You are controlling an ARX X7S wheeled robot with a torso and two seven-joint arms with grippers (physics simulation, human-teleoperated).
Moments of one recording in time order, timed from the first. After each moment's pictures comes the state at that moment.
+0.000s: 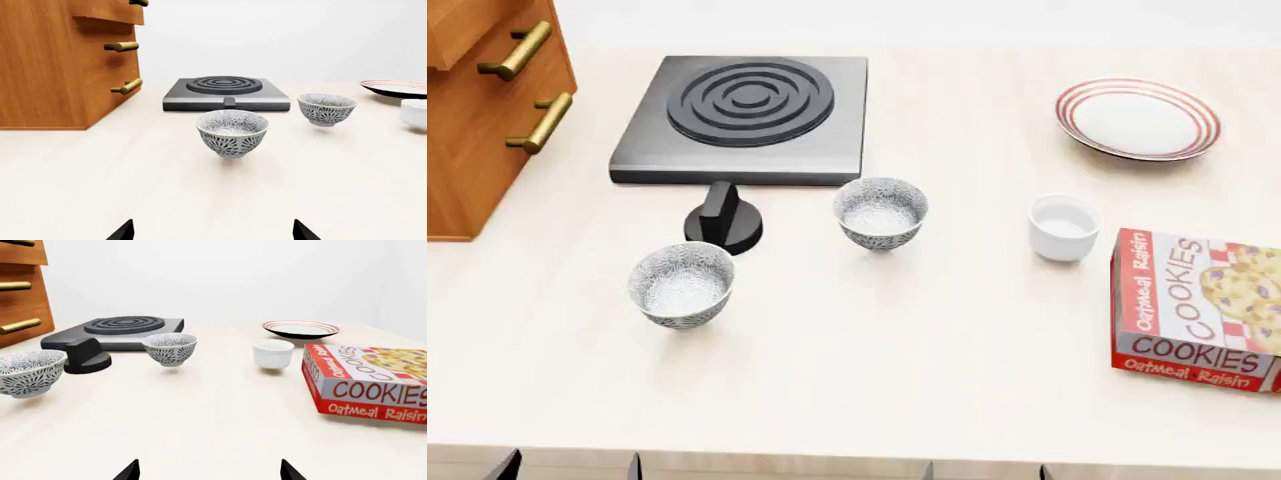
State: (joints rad) left arm 0.00 0.00 0.00 0.00 0.00 0.00 0.00; right arm 0.00 0.00 0.00 0.00 0.00 0.00 0.00
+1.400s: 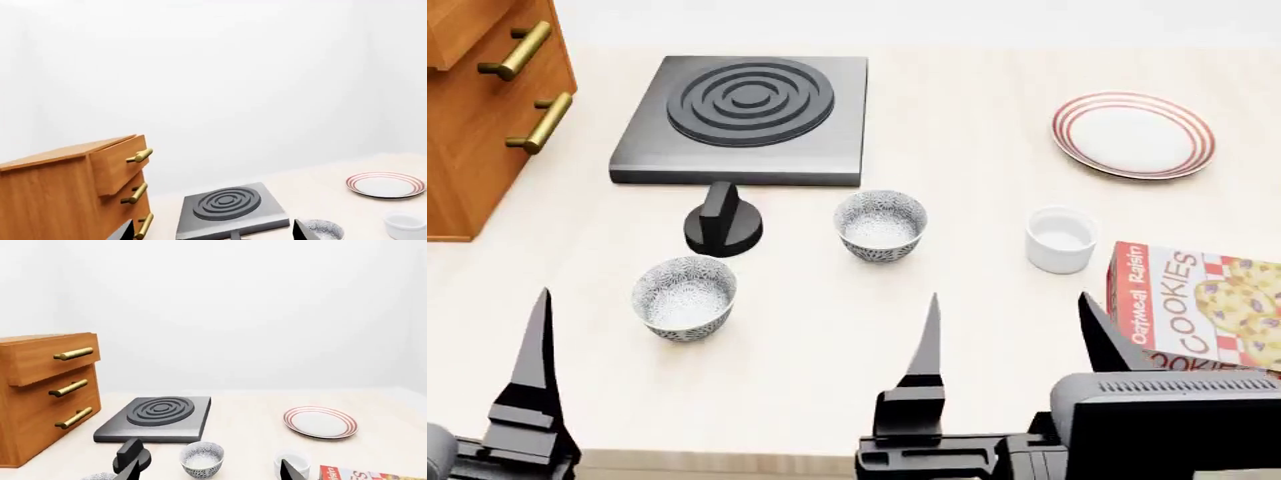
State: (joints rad) left arm -0.16 -0.15 0.05 0.93 0.02 -0.78 0.04; right arm 0.25 0.15 0.06 -0.92 0.40 0.99 0.17
